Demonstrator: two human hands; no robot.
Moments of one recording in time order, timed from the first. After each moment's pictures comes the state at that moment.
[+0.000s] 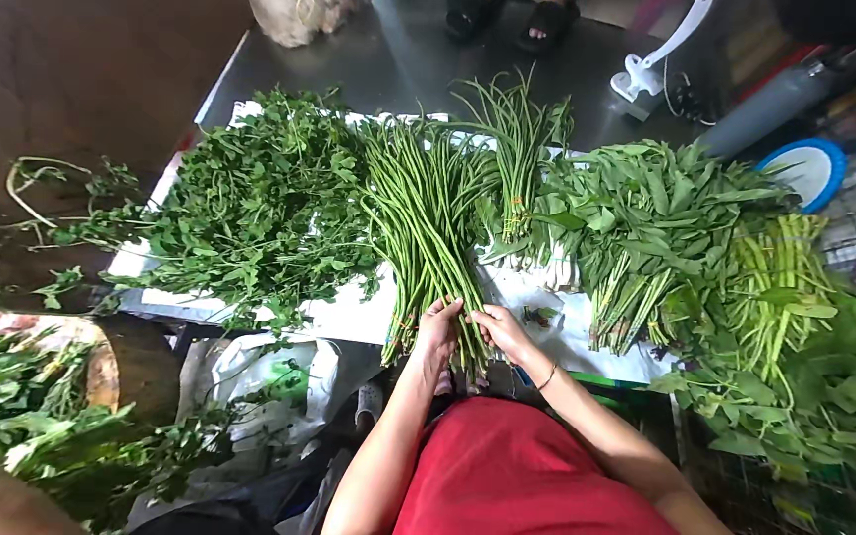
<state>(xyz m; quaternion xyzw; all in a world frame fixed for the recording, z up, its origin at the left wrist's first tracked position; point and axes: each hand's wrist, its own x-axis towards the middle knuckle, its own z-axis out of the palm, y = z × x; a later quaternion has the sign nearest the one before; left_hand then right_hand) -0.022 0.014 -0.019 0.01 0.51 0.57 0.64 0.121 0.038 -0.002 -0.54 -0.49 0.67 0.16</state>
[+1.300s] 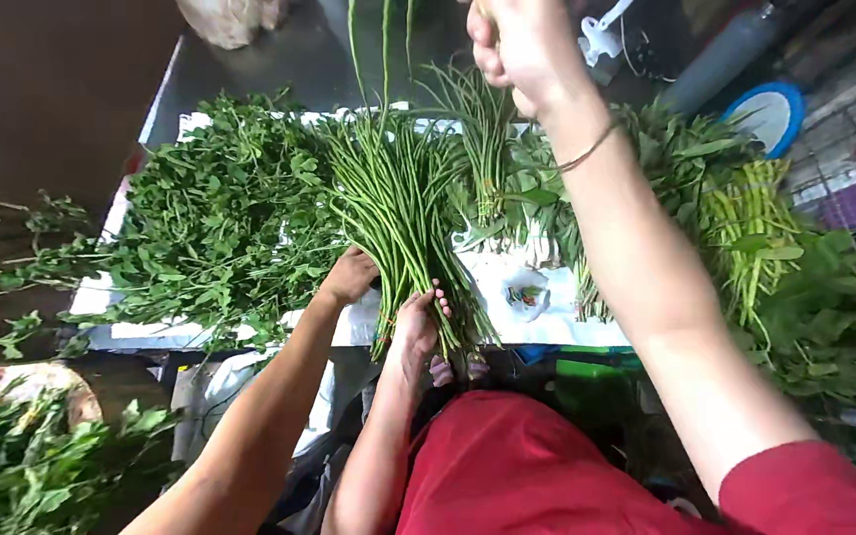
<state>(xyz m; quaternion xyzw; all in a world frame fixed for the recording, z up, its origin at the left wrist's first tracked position) -0.039 0.012 -0.014 0.02 0.48 0.54 0.69 0.097 0.219 0.257 -0.39 -0.62 0.50 0.47</state>
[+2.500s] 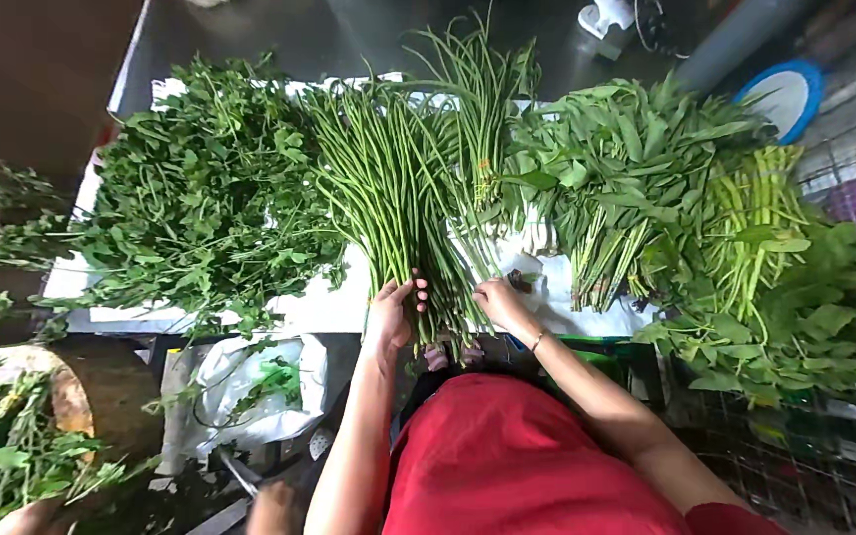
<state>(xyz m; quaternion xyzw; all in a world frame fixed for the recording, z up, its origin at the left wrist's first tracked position) -0.062 0.000 -0.003 0.10 0.55 0.51 0.65 0.151 0.045 -0.023 -0.58 -0.70 0.42 -0.01</state>
